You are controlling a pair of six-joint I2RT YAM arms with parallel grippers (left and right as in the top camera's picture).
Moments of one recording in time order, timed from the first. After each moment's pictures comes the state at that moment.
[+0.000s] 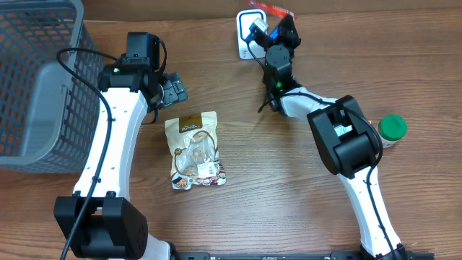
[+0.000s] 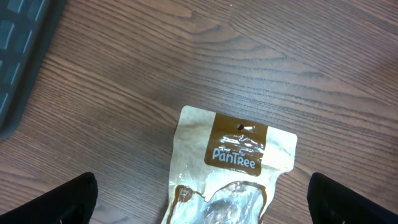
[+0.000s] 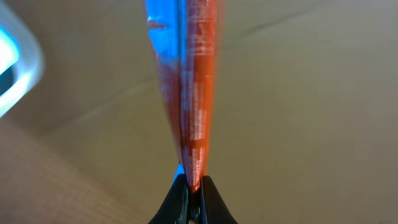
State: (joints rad) left arm -0.03 1.69 1.55 -1.08 -0.15 -0.46; right arm 0.47 2.53 1.70 0.99 0.73 -1.19
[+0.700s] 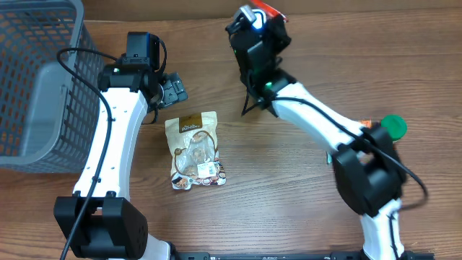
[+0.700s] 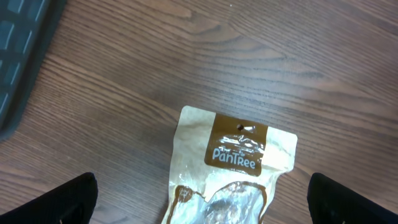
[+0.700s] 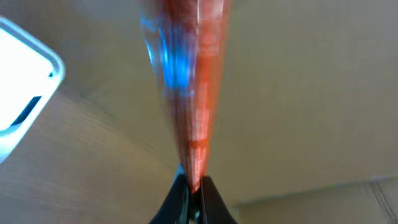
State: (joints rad) left arm -0.03 1.69 1.55 -1.08 -0.15 -0.46; right arm 0.62 2.10 1.71 -0.02 0.97 -0.70
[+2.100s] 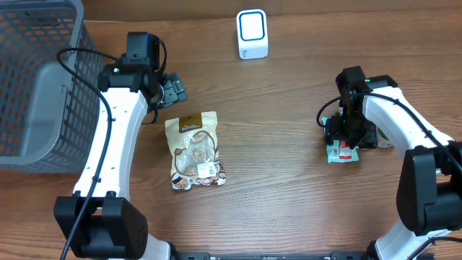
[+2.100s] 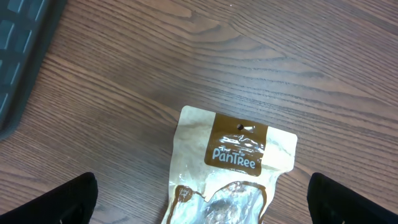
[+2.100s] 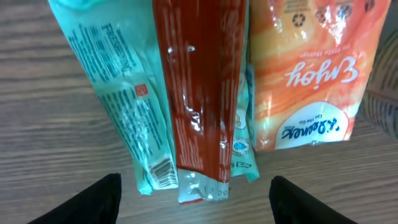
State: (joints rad) left arm -0.03 1.69 1.55 -1.08 -0.15 -0.46; right arm 0.16 1.86 1.29 -1.11 0.04 0.30
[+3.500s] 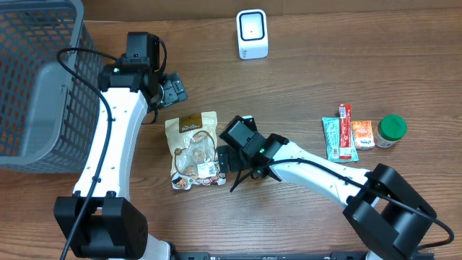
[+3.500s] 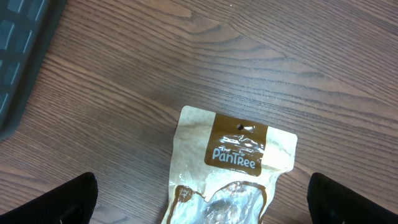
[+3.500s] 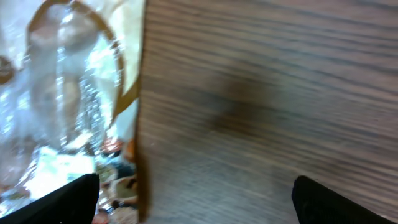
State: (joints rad) left arm -0.03 1.69 1.55 -1.08 -0.15 -0.46; right arm 0.88 1.86 1.19 -0.48 0.04 0.68
